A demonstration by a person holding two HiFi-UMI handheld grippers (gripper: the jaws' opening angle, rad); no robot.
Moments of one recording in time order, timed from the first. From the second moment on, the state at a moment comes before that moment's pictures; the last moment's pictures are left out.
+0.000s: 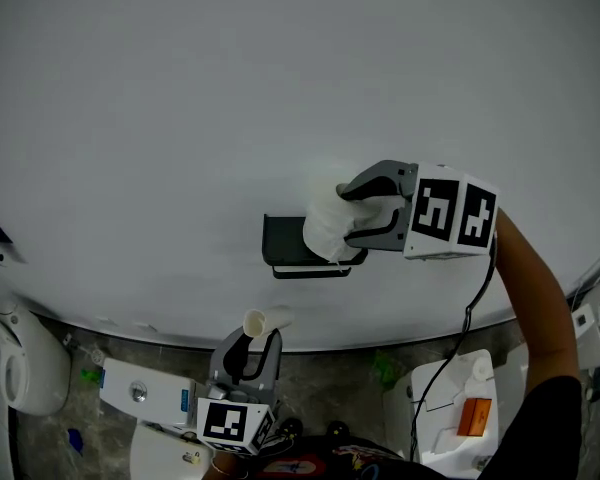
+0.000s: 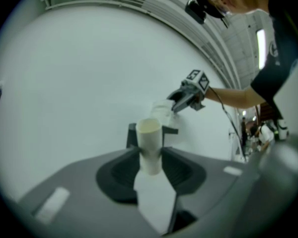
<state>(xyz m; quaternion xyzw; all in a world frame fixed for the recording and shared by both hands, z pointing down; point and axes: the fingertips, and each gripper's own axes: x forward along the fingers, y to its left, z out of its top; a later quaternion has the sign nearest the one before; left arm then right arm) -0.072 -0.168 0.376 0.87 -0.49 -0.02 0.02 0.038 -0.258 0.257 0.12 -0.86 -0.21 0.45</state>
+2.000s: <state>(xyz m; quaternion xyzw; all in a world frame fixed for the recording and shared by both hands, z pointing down) -0.066 -0.163 0.384 0.87 -0.50 0.03 0.01 0.138 -0.229 0.376 0.35 -0.91 0.14 -0.17</state>
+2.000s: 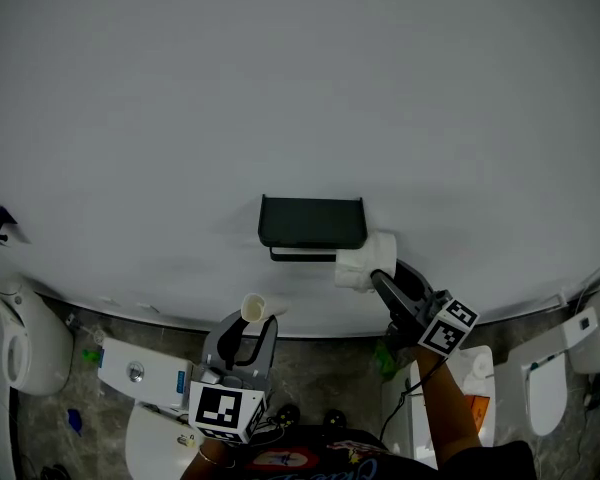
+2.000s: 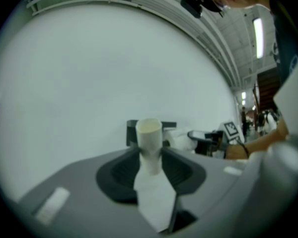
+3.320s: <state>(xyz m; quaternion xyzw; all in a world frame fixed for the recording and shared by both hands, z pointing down) -0.093 -0.161 0.391 0.86 -0.51 0.03 0.02 0.038 -0.236 0.393 0.30 -0.93 0.17 -0.15</state>
